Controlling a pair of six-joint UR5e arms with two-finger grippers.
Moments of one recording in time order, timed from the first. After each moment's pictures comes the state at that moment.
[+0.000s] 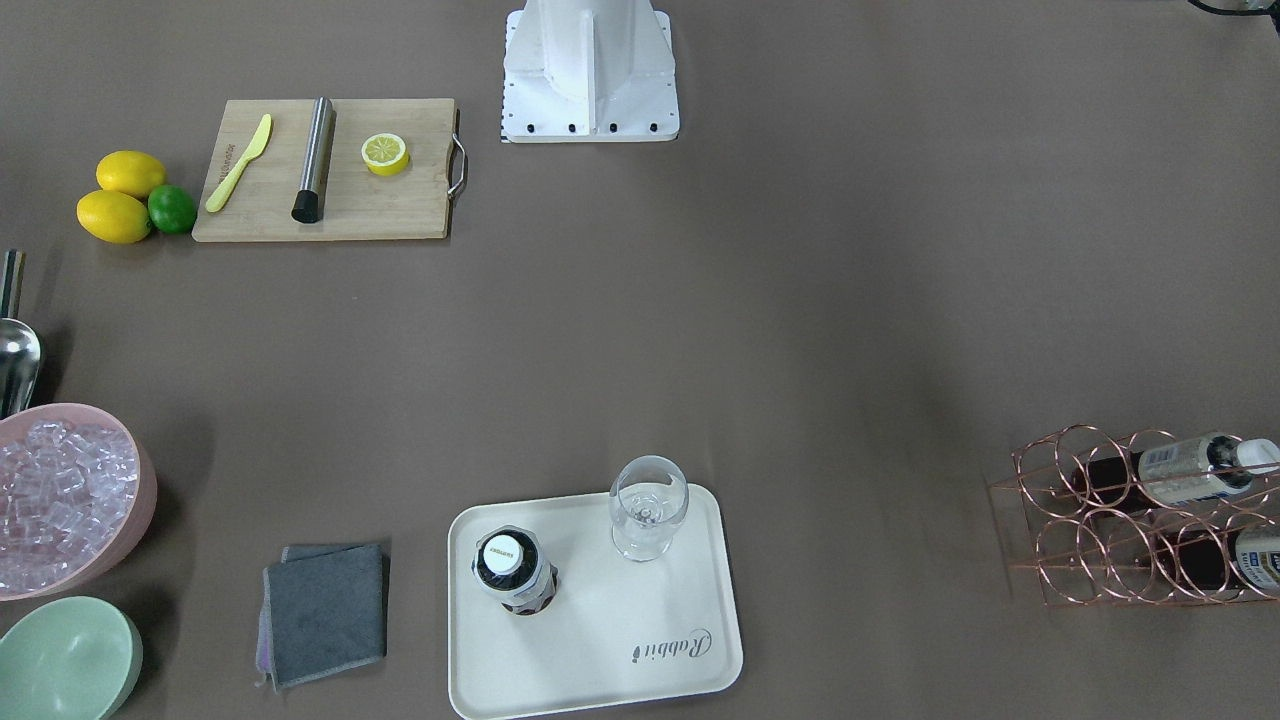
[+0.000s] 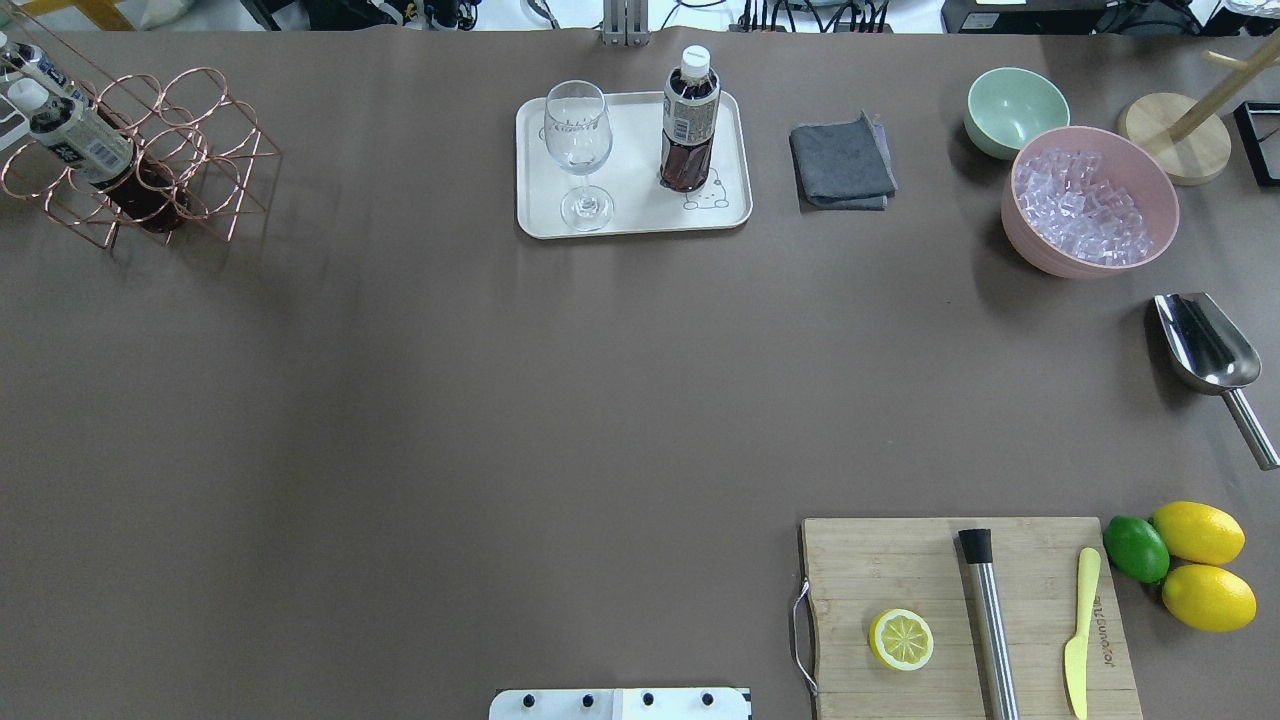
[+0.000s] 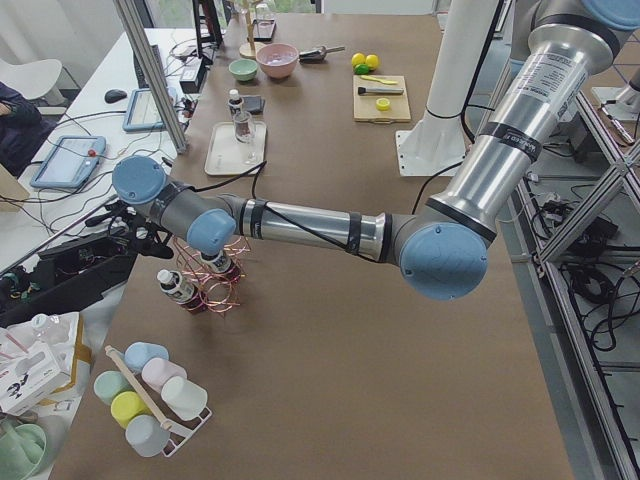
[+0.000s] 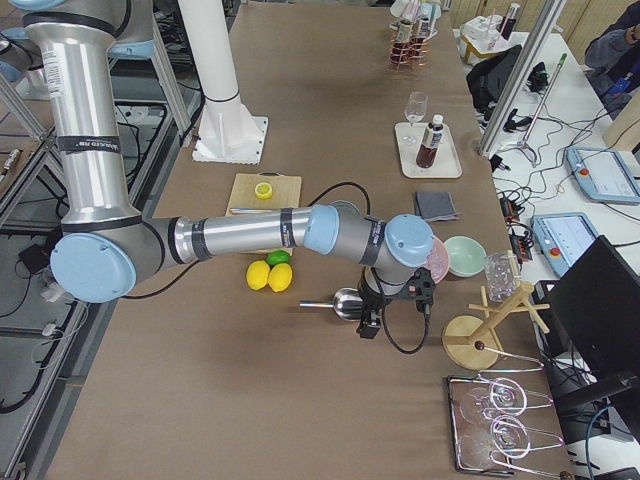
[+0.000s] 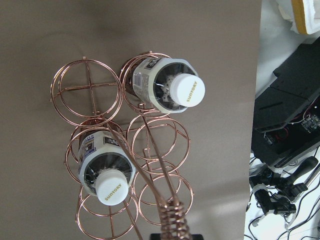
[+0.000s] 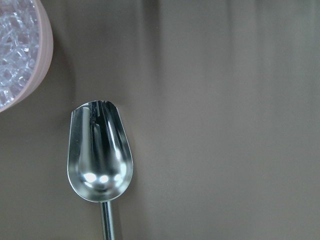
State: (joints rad) left arm -1.55 -2.07 -1.19 -2.02 -2.69 -1.93; right arm 1.60 -1.46 1.64 -1.96 2.35 -0.15
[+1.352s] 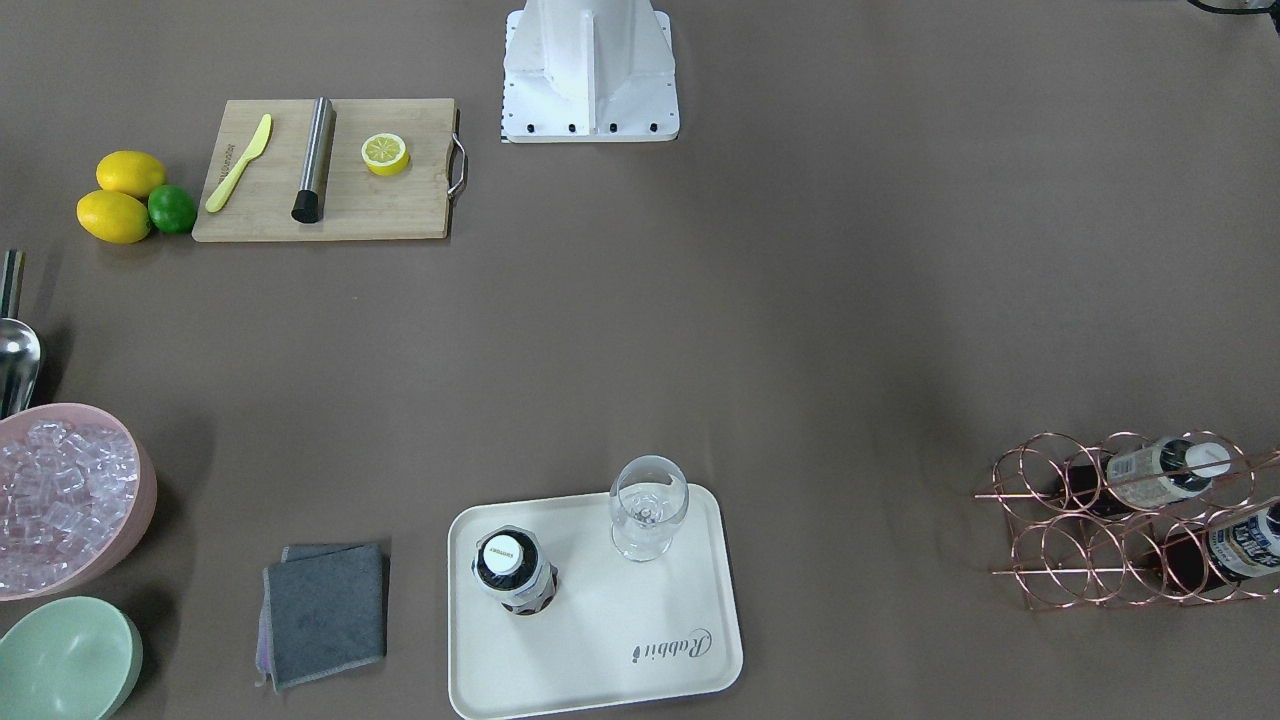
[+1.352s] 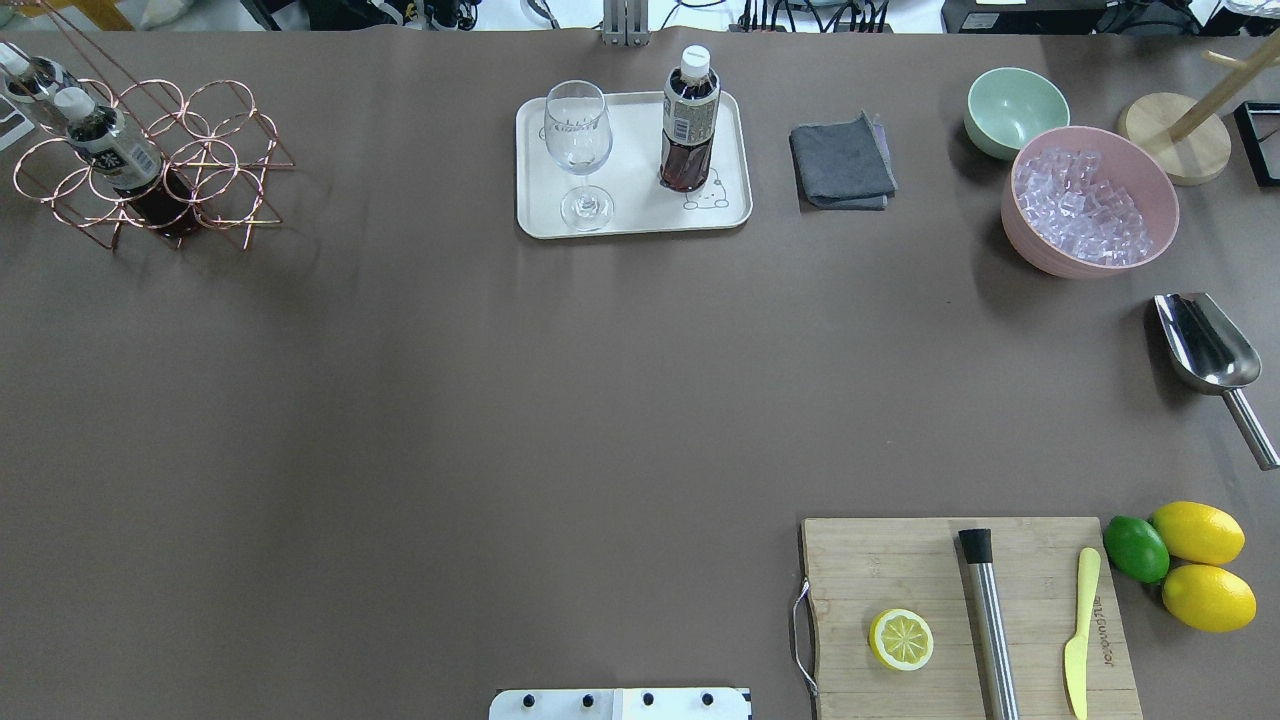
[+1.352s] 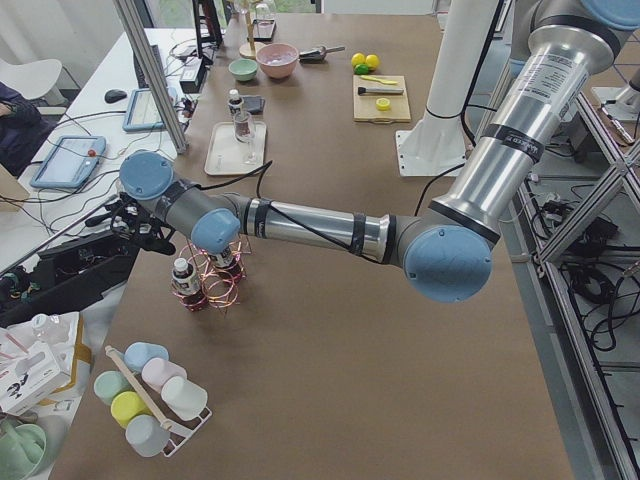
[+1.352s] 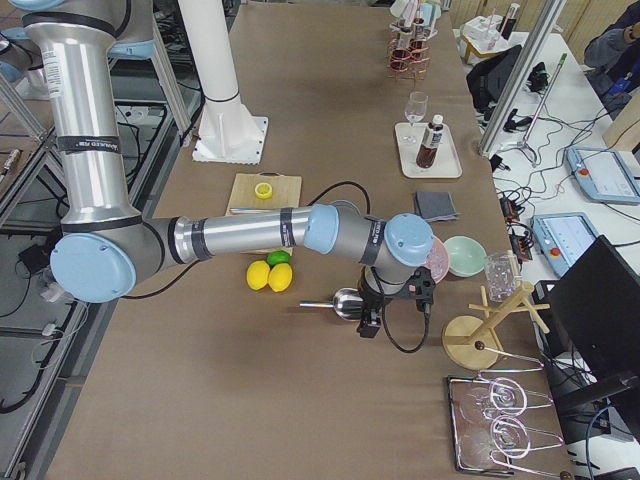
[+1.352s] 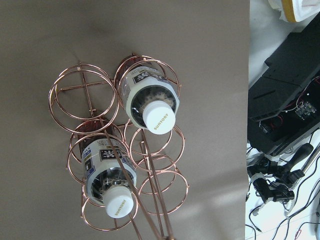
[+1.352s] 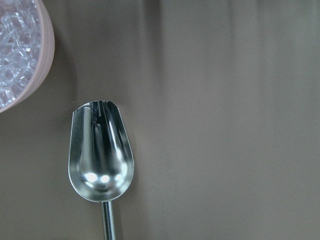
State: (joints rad) left arm -1.55 -2.05 -1.22 -2.06 -2.69 -1.92; right arm 1.60 -1.47 1.64 -1.96 2.35 -0.15
